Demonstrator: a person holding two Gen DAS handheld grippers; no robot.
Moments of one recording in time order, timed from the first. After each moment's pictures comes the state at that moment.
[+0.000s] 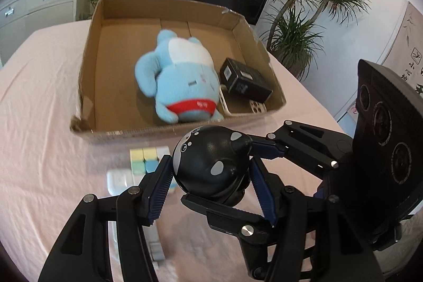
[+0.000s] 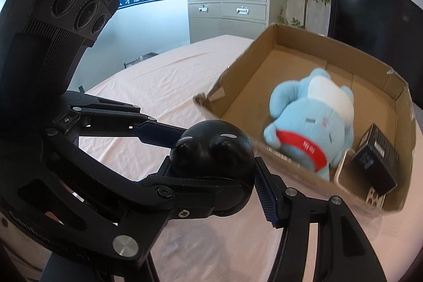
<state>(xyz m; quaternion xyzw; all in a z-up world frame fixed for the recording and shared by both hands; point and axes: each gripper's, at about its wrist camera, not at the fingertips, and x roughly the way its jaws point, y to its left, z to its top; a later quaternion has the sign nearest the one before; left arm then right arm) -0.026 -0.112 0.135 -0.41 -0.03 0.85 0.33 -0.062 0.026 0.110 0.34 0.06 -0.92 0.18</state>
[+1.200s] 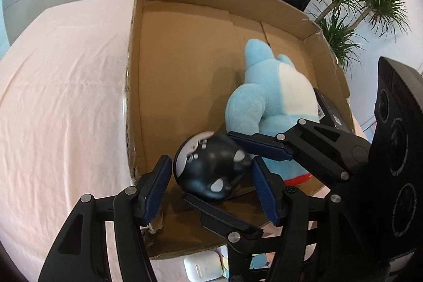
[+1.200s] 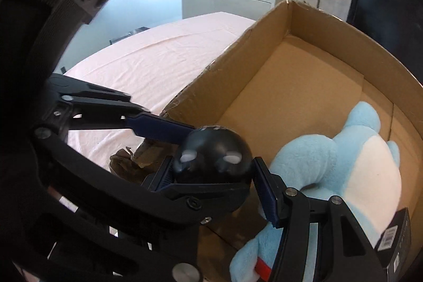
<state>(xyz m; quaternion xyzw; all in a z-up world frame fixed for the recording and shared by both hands) -0.198 -0.144 0.090 -0.47 -0.04 0.84 0.27 -0.266 -0.001 0.067 0.41 0.11 -0.89 0.17</state>
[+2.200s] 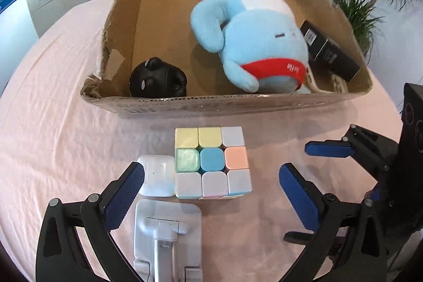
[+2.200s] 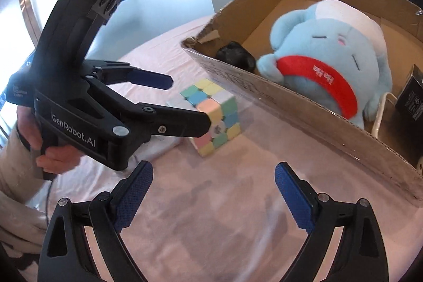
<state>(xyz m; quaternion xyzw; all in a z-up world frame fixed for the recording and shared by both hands) -0.064 -0.103 0.044 -0.48 0.03 0.86 0.17 -0.083 0.089 0.009 0.40 0.02 -0.87 0.28</state>
